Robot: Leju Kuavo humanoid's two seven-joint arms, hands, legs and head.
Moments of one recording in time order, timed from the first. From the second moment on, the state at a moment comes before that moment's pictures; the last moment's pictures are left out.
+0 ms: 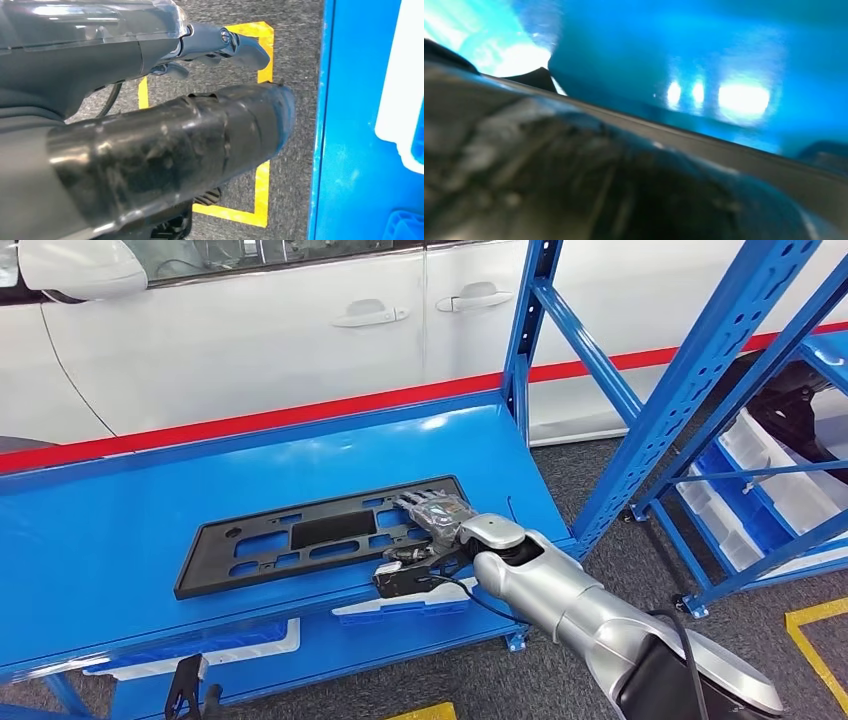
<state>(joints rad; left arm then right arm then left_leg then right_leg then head) -0.02 0.02 -0.10 -0.16 0.27 0.31 -0.08 -0.92 0.07 1.07 -0.35 0.73 0.16 -0.18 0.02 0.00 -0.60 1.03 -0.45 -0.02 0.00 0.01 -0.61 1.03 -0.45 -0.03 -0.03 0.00</state>
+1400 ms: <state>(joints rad) -0.02 0.02 -0.10 -0.16 0.27 0.32 -0.10 -0.95 0.03 1.06 -0.37 0.79 0.08 -0.17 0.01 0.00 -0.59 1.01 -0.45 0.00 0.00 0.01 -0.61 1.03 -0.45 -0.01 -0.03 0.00</state>
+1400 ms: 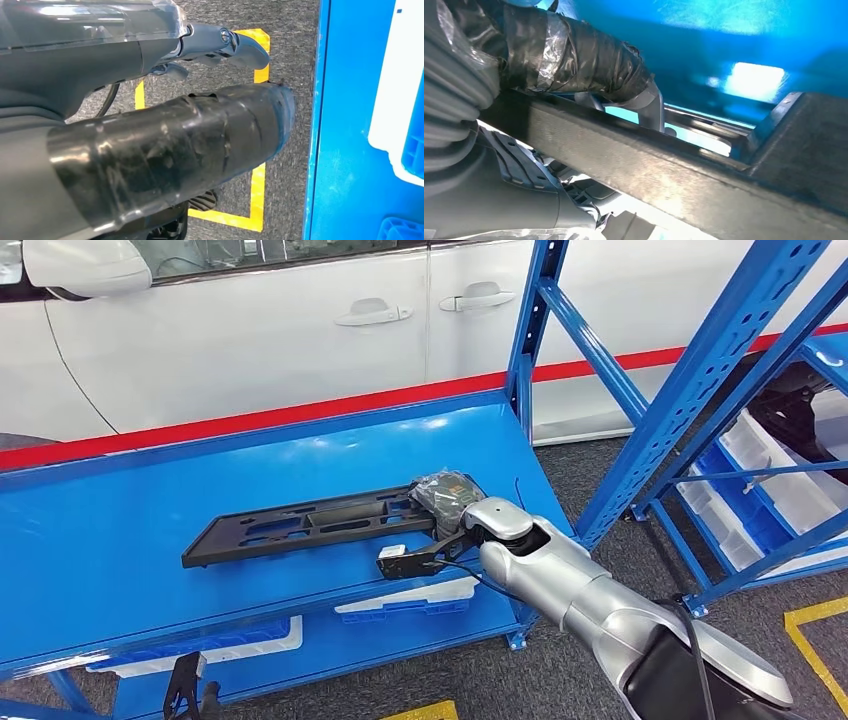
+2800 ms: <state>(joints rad) -0.01 0.00 -0.10 -0.16 0.30 0.20 -0.22 -1.53 -0.30 0.99 -1.11 0.79 0.17 0.03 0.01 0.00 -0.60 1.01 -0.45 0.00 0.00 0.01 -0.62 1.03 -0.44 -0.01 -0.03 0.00</state>
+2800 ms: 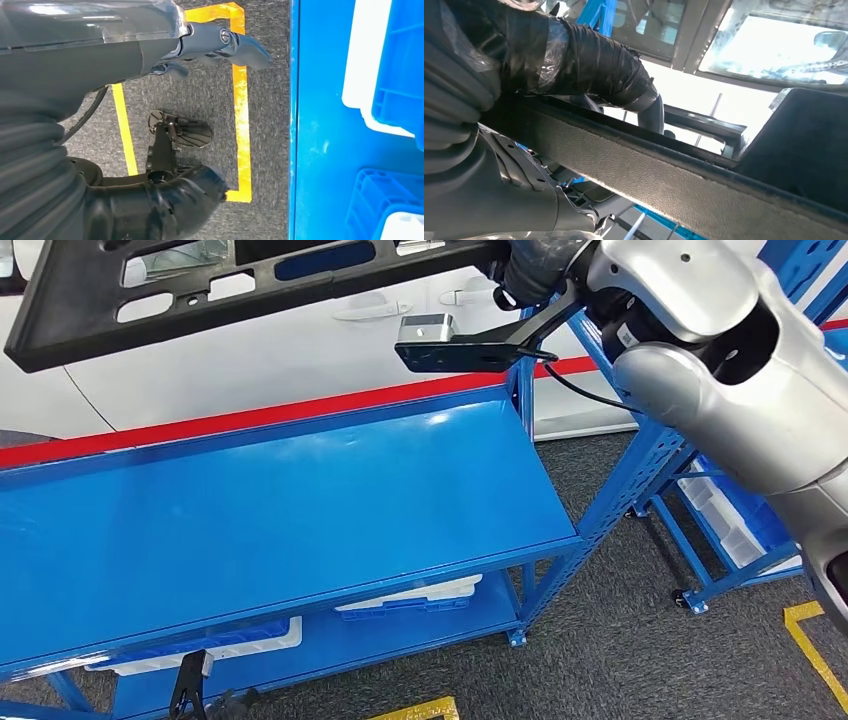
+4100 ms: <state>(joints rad) -0.01 -0.01 -0.10 -0.16 0.30 0.19 -0.18 -1.48 -0.39 0.95 -1.20 0.53 0.29 0.02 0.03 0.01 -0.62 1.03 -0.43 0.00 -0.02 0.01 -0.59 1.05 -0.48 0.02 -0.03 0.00</state>
